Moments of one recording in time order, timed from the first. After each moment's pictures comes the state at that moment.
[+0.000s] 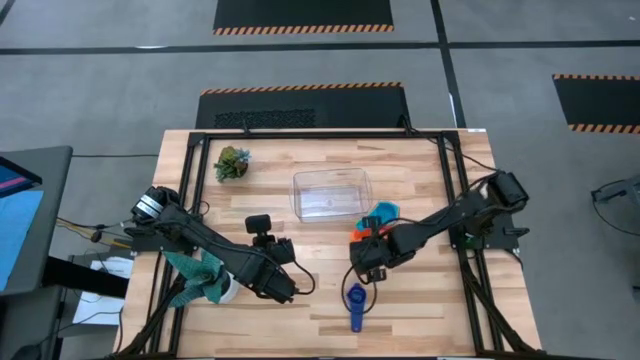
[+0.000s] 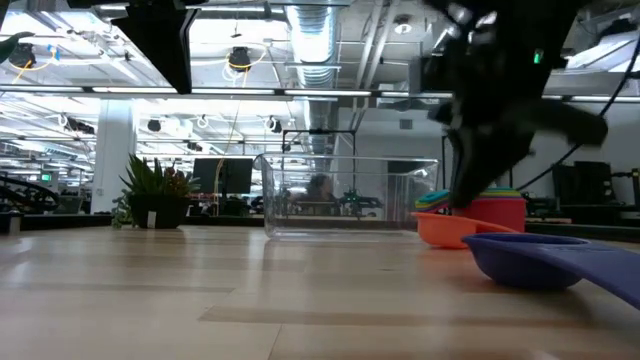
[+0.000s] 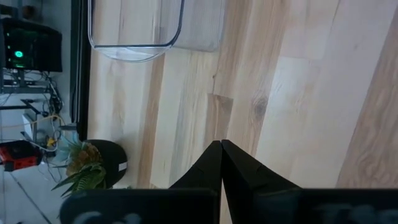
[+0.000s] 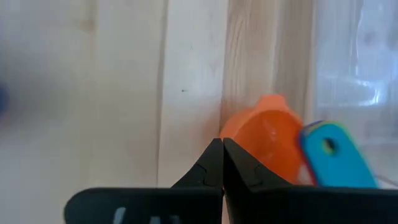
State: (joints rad) left arm -0.51 1.84 1.57 -1.47 -0.61 -0.72; right arm 0.36 1.73 1.07 -0.67 0.37 0.22
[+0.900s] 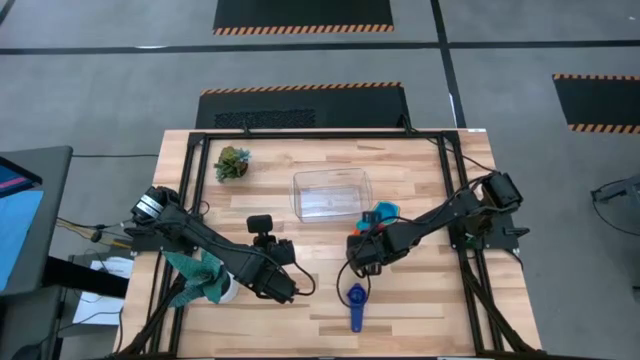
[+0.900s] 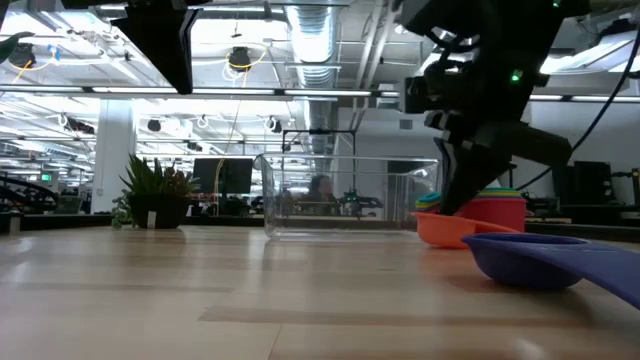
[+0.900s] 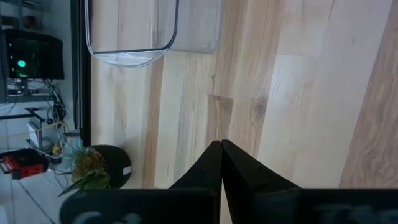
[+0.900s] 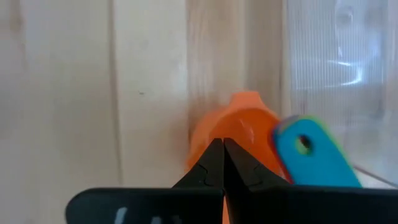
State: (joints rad) left arm -0.51 1.84 1.57 -1.46 -0.61 -0.67; right arm 0.32 1.77 1.08 -0.66 0.41 0.26
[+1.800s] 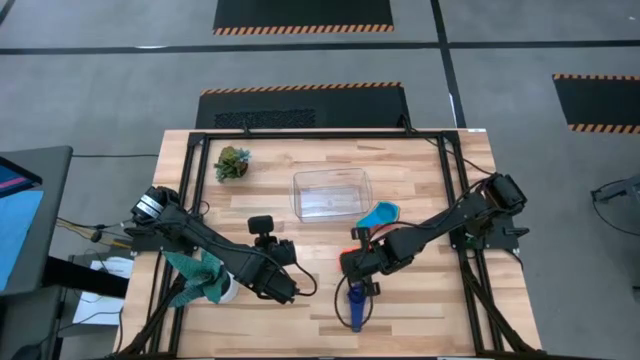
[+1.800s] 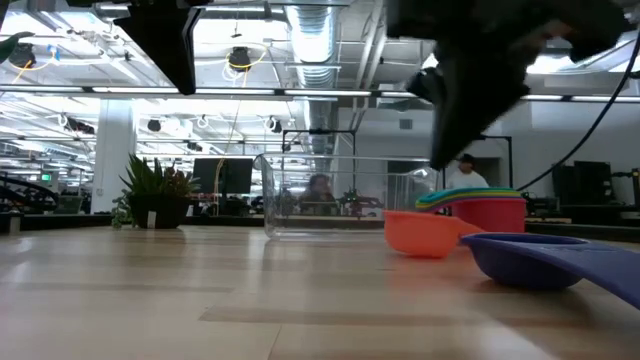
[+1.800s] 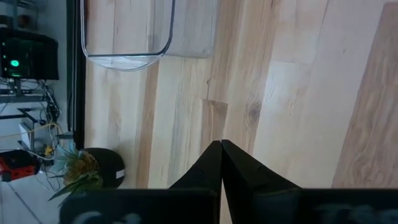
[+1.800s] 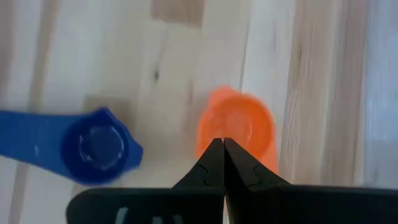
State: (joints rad) left arm -0.51 1.84 1.57 -1.44 -0.61 -0.68; right arm 0.40 1.76 1.22 -0.64 0.20 0.24
